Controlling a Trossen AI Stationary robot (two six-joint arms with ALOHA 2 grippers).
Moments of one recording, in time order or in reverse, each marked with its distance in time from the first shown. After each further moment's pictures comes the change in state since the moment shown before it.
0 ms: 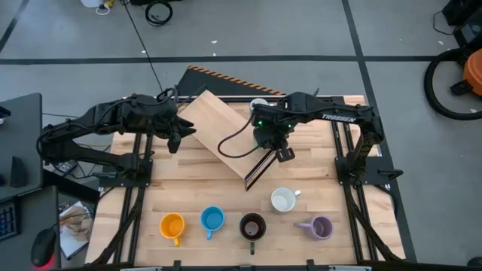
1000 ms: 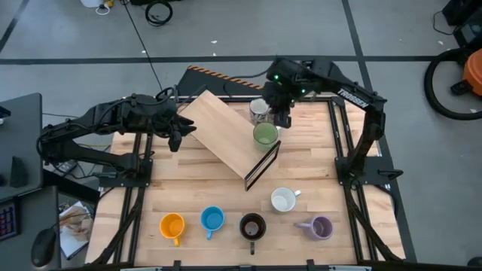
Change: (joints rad) left arm 0.000 0.000 -0.001 0.014 -0.037 0.001; right arm -0.259 -0.025 0.226 -0.024 0.000 0.187
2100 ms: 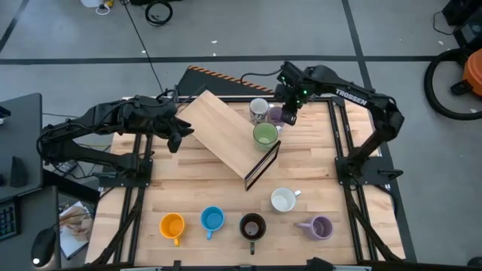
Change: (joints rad) left arm 0.000 0.000 0.000 -0.076 0.000 -0.057; right arm -0.267 -0.167 -0.641 0.328 -0.040 0.002
